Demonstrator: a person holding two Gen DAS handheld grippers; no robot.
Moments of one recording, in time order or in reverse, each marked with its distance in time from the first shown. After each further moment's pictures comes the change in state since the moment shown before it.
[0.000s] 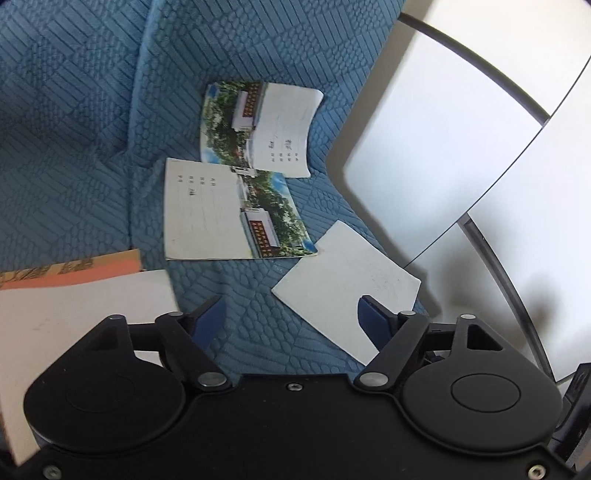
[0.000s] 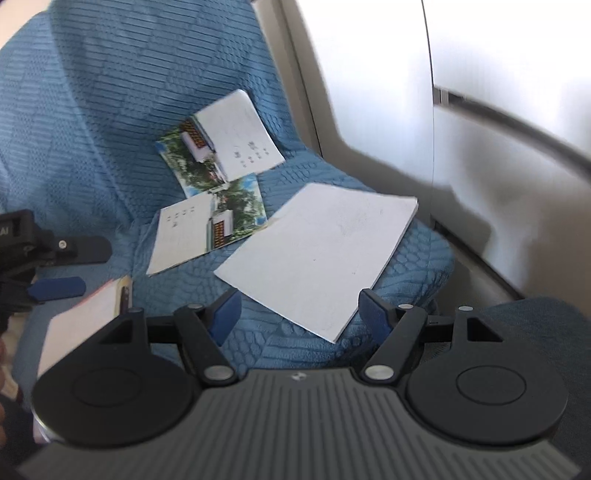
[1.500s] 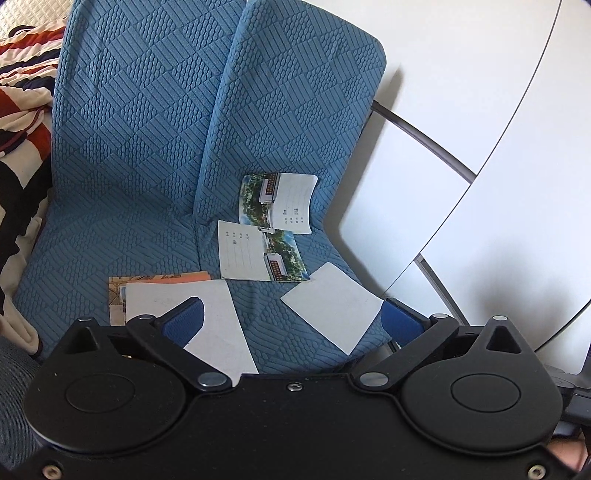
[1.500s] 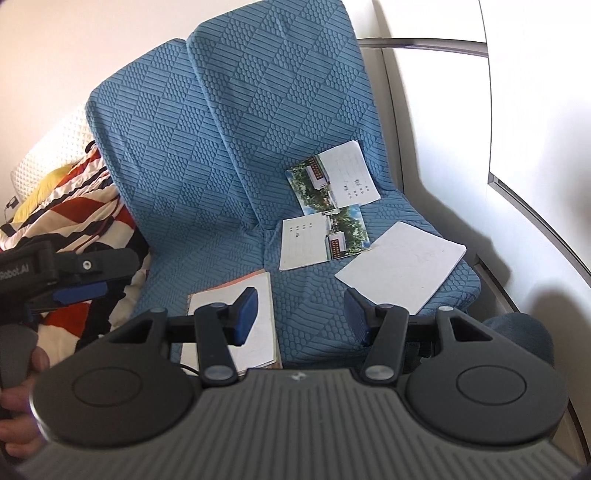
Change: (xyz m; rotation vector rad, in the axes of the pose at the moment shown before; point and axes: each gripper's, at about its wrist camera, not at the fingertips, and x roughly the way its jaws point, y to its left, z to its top) left arm -0.255 -0.042 -0.047 -0.006 -0.201 0.088; right arm -0.195 0.072 0.028 -0.176 -0.004 0.220
